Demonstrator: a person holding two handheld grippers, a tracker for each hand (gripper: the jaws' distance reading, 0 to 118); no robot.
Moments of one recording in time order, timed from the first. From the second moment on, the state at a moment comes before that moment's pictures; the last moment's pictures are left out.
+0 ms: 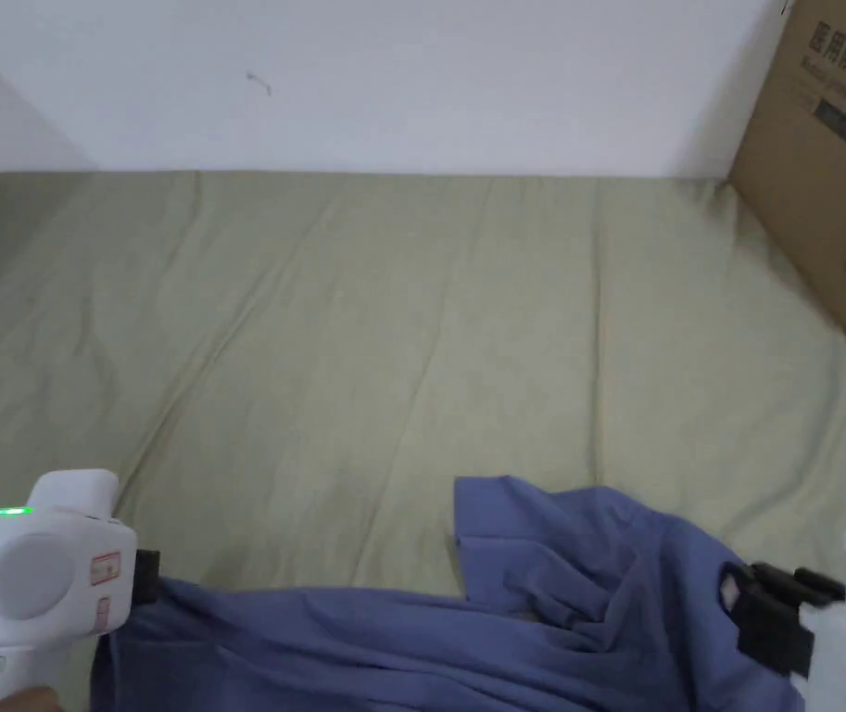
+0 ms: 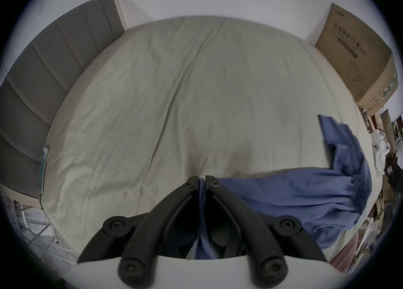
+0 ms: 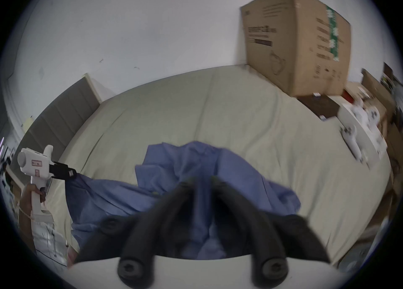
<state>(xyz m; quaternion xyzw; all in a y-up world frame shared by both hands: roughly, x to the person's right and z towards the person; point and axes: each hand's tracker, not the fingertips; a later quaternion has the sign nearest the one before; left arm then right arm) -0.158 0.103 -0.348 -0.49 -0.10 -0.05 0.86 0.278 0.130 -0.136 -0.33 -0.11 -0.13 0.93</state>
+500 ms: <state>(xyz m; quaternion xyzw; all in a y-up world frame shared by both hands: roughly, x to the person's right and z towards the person) -0.159 0.116 -0.341 -0.49 -0.11 -0.03 0.86 0.318 0.021 -0.319 -0.55 -0.05 0.01 0.83</state>
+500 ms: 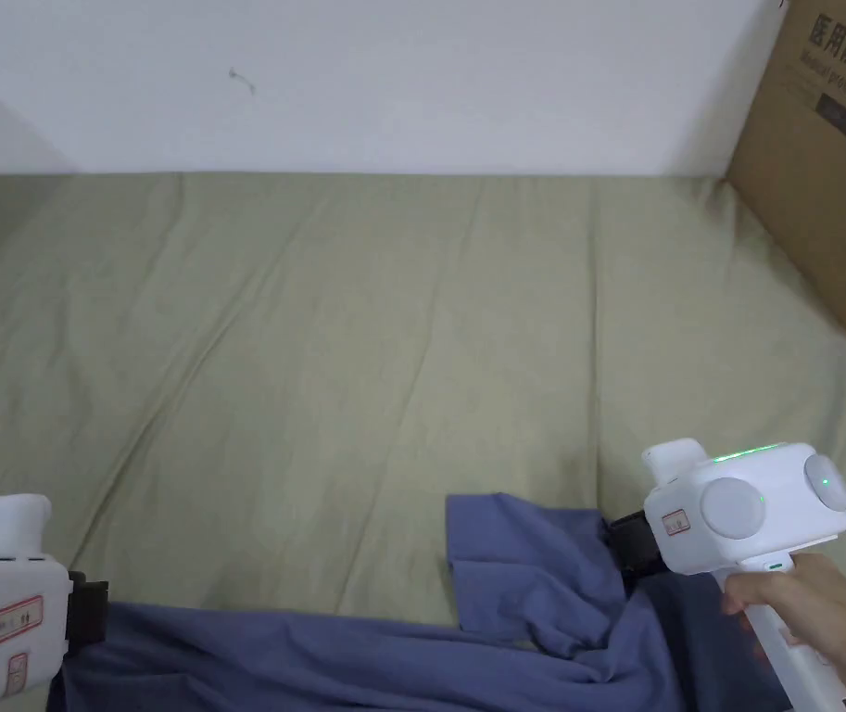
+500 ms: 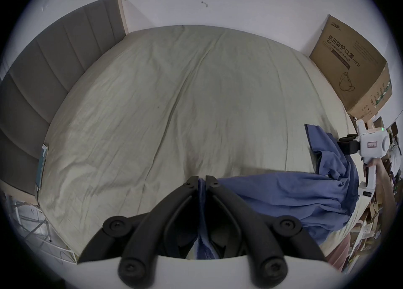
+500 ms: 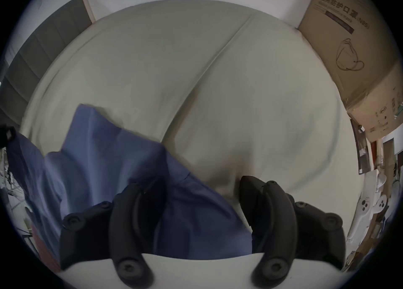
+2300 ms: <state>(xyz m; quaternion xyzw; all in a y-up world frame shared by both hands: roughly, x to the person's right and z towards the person) -0.116 0.567 -0.555 -0.13 0.03 -0.07 0.99 0.411 0.595 -0.402 -0.10 -0.15 -0.19 0.97</state>
